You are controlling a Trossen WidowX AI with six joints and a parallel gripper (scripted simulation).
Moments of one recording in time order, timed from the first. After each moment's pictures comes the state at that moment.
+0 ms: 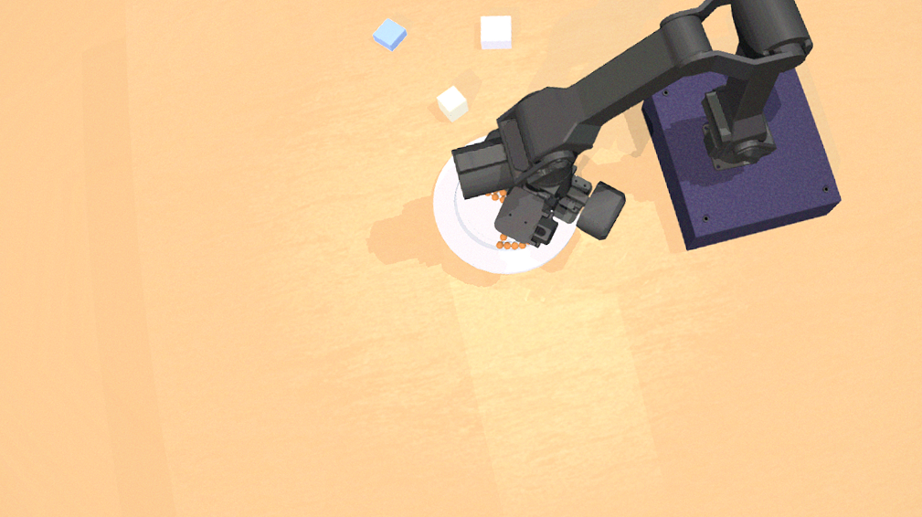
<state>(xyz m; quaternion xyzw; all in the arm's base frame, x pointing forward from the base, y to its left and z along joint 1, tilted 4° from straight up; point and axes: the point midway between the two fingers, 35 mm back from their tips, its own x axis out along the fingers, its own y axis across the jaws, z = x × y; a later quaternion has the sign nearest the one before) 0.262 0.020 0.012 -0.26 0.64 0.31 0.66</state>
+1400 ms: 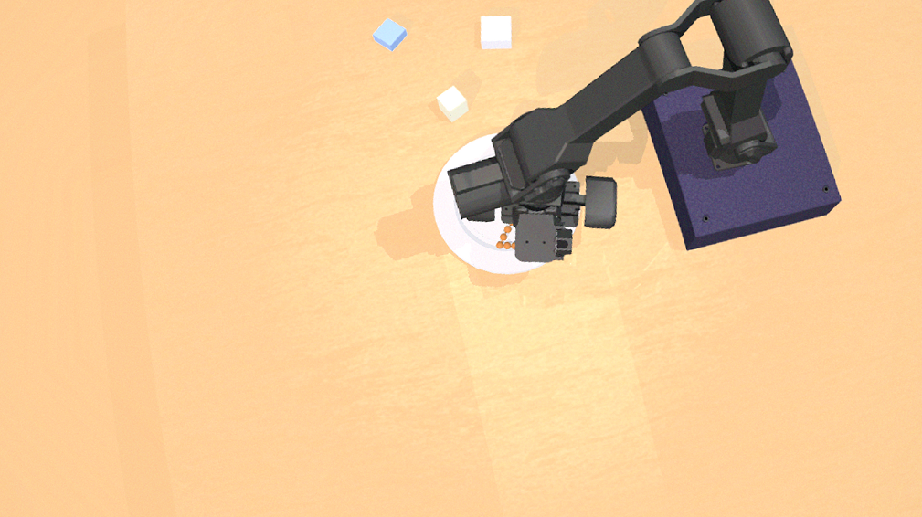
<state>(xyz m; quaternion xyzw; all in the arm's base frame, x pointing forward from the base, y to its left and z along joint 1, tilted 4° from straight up) 0.275 0.031 -0.010 -0.41 0.55 0.44 0.59</state>
